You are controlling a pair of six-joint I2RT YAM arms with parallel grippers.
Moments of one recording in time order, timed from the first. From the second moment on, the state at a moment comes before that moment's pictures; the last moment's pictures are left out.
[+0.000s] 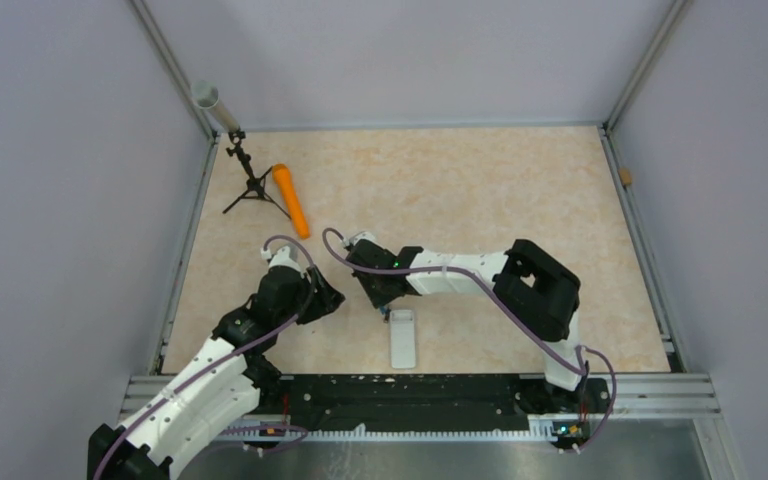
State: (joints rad) left arm -0.52 0.63 0.39 -0.44 -0.04 -0.84; right arm 1.09 1.97 1.33 -0.43 0.17 0.43
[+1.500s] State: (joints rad) left arm -0.50 0.58 0.17 0.23 0.50 -1.06; right arm 0.95 1.40 0.84 0.07 -0.17 0.82
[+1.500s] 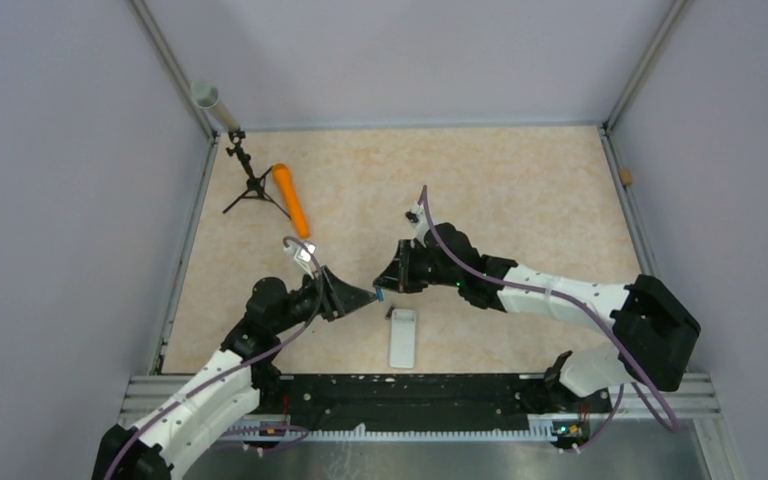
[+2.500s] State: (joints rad) left arm -0.50 0.66 0.14 0.58 0.69 -1.18; right arm 0.94 1.34 0.74 0.40 -0.30 0.97
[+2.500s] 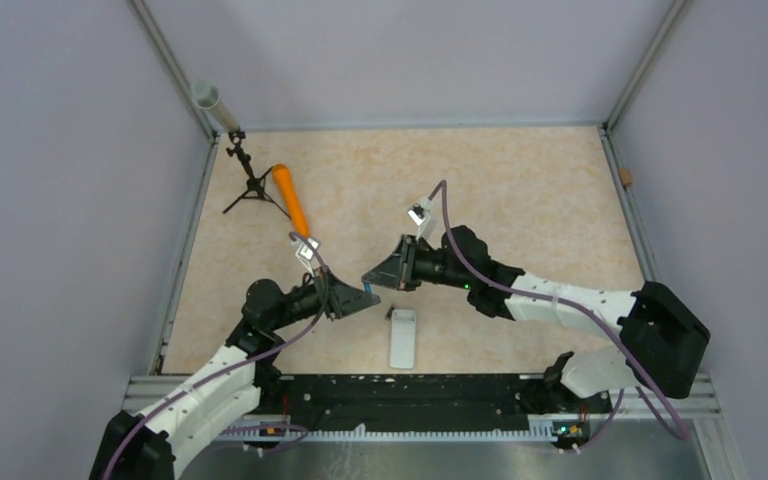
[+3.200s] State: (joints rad) left arm -0.50 0.68 0.14 0.57 0.77 -1.15; right arm 0.94 1.21 0.71 0.24 -0.32 0.83
